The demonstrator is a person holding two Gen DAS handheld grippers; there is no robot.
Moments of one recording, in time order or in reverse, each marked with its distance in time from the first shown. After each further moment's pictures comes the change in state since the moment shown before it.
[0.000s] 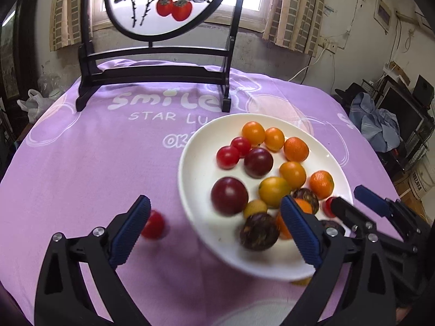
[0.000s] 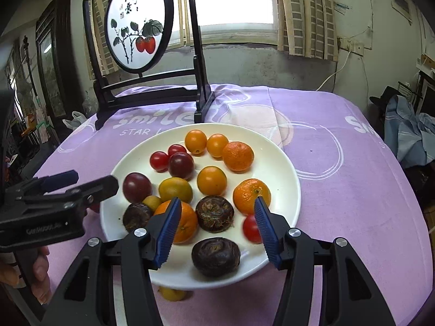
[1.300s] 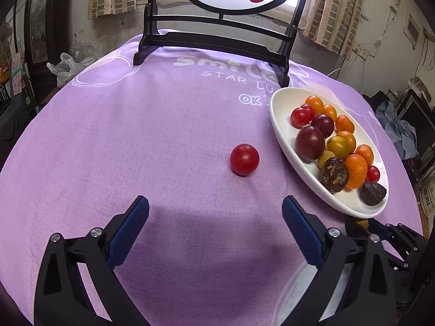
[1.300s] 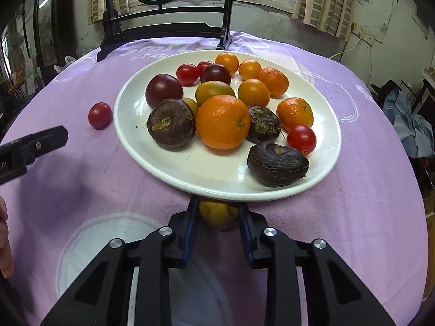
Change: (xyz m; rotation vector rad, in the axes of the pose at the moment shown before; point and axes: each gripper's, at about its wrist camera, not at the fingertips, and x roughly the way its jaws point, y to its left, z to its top) left arm -0.016 0.081 -0.059 -0.121 0.059 0.091; right arm 0.019 0.062 -0.066 -0.107 0.222 -0.114
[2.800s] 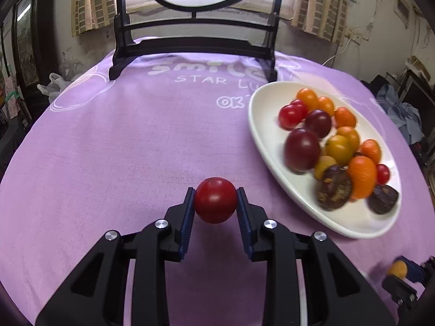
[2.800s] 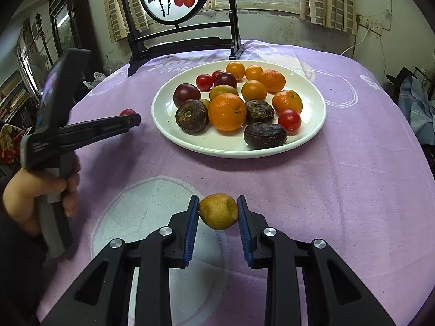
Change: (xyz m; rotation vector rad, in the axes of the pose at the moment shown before) left arm 0.023 -0.037 0.014 0.101 -0.024 0.015; right arm -0.053 -0.029 -0.032 0.037 -0.043 0.198
